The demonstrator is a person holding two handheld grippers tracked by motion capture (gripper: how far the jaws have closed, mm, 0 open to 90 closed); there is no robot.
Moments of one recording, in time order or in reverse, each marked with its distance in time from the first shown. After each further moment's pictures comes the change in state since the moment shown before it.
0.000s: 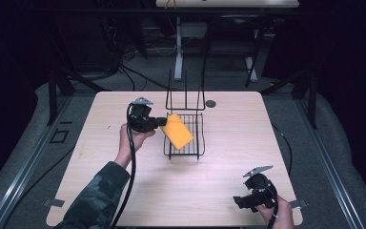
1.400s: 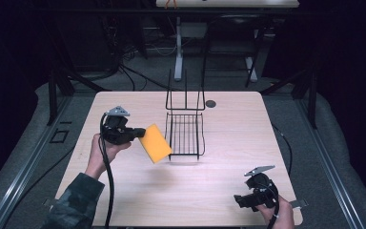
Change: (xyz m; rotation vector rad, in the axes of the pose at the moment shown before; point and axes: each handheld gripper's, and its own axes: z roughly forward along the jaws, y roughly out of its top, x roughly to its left) left arm 0.008 -0.028 -0.073 0.077 0.020 0.075; right arm -0.002 0.000 -0.003 -0.019 -0.010 0.016
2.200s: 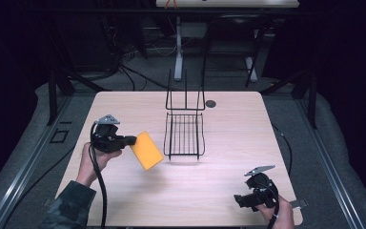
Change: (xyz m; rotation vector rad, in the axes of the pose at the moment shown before) left arm 0.012 -0.031 -0.014 0.017 0.017 -0.039; right arm 0.000 0.000 0.000 0.004 -0.001 0.001
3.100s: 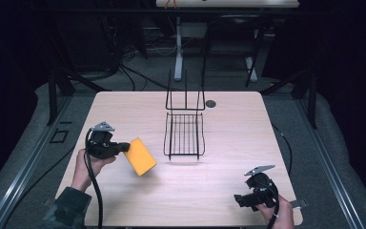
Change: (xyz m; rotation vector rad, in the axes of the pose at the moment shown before) left arm 0.014 -0.027 -0.001 0.042 0.038 -0.023; right arm -0.001 0.000 0.001 -0.004 0.001 0.003
